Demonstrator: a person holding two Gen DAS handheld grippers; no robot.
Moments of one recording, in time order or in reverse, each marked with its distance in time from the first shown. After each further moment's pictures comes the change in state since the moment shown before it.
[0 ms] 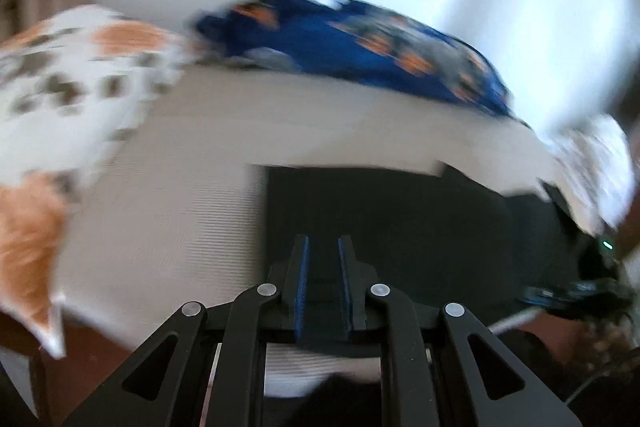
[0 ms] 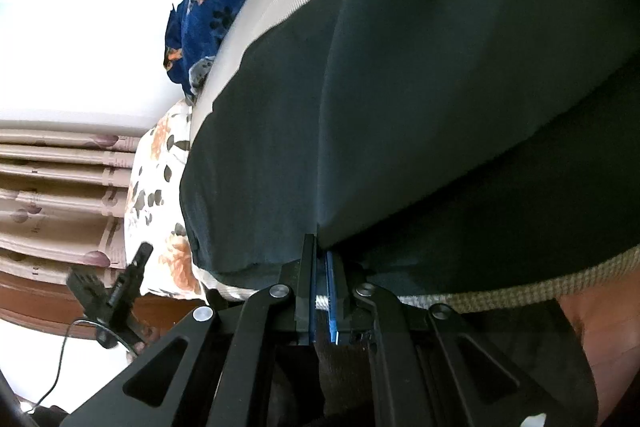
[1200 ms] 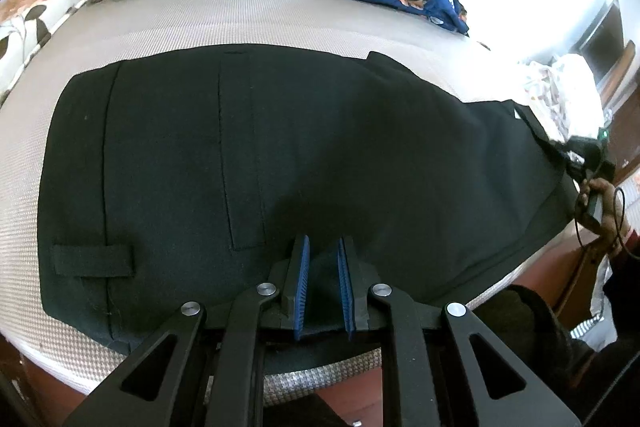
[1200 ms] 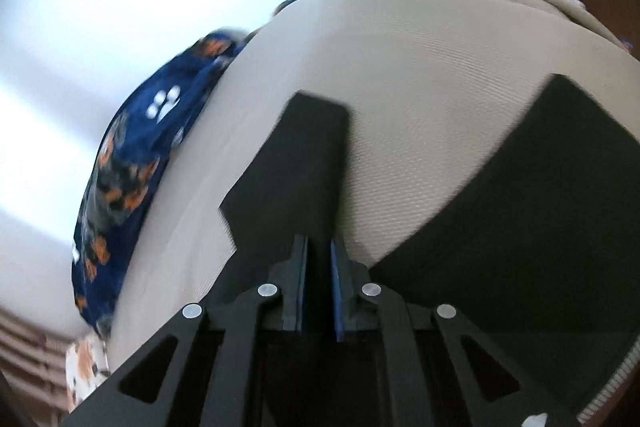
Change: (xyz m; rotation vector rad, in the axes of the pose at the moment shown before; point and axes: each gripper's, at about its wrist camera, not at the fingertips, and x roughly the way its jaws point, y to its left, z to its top) left arm 0.092 -0.054 -0.040 0.054 0.208 -0.124; right arm -0.228 -0.126 0.152 0.258 -0.724 -0.395
